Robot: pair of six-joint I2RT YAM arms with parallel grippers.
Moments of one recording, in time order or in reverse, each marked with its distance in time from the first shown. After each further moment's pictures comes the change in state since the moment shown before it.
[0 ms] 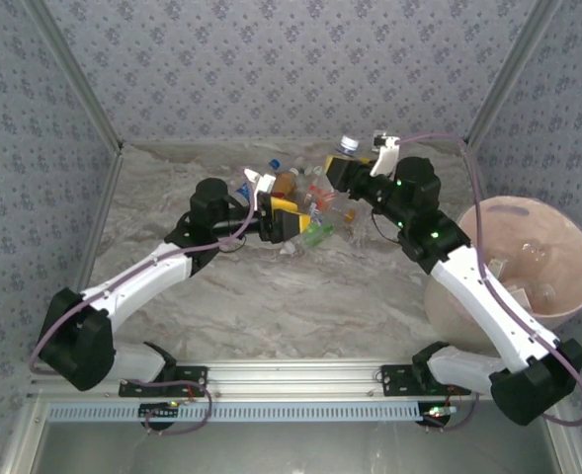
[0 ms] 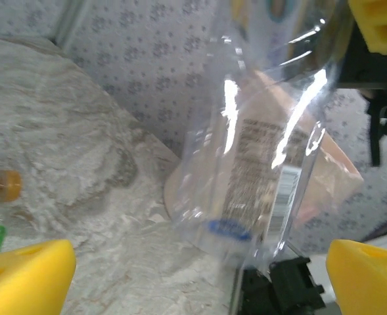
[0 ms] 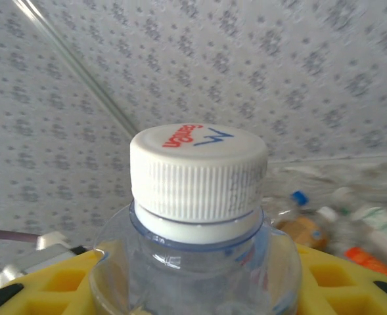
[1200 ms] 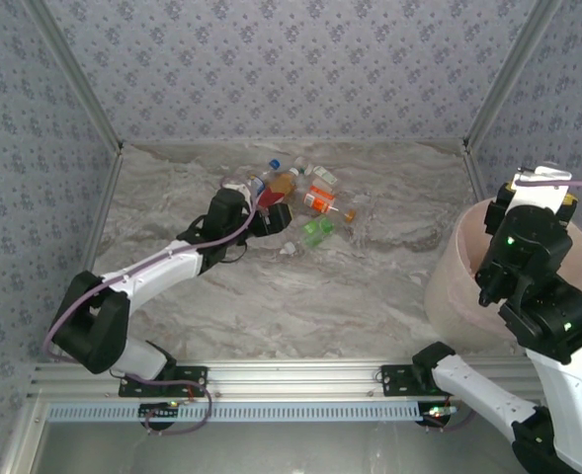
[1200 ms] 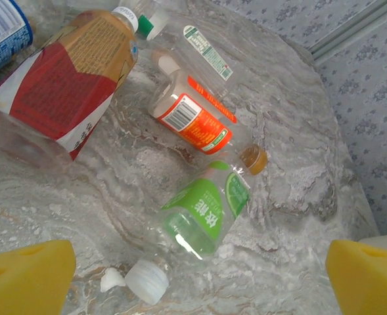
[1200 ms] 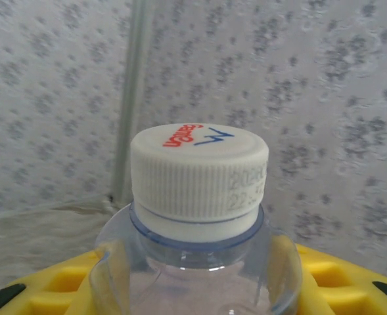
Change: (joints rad) left arm 0.001 0.126 -0.019 -0.231 -0.608 -0.124; right arm -0.002 -0.345 0.298 -0.691 1.266 -0.663
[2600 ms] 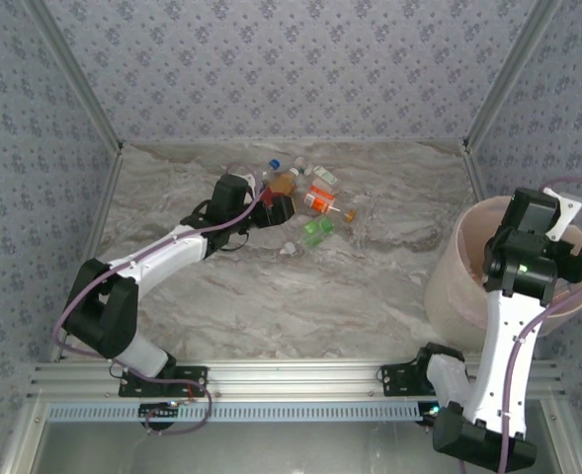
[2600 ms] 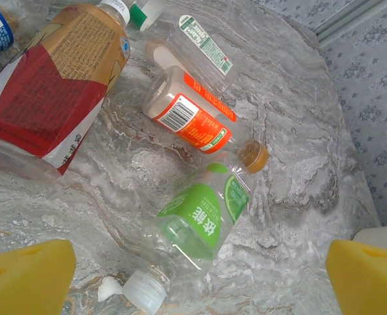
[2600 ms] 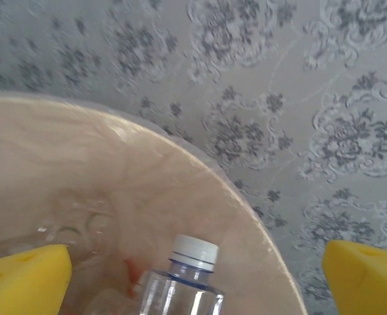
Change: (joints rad) left arm 0.037 0.085 0.133 -0.115 0.078 0.045; right arm -0.808 0.095 -0.232 -0.120 -0.362 0.098
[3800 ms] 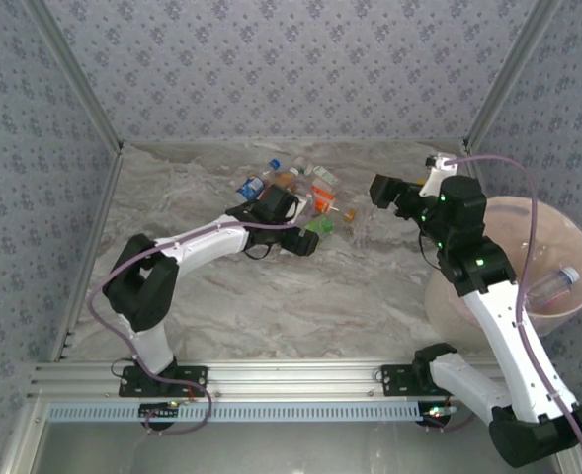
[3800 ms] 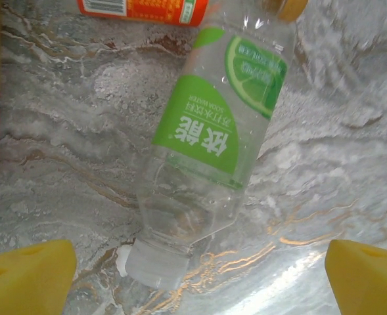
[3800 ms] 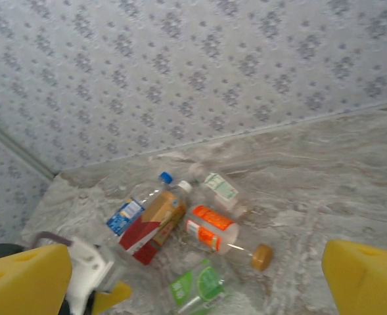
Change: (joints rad) left arm -0.182 0.262 0.242 -0.335 -0.139 0.460; right arm 0.616 0.047 -0.126 0.487 -0.807 0.466
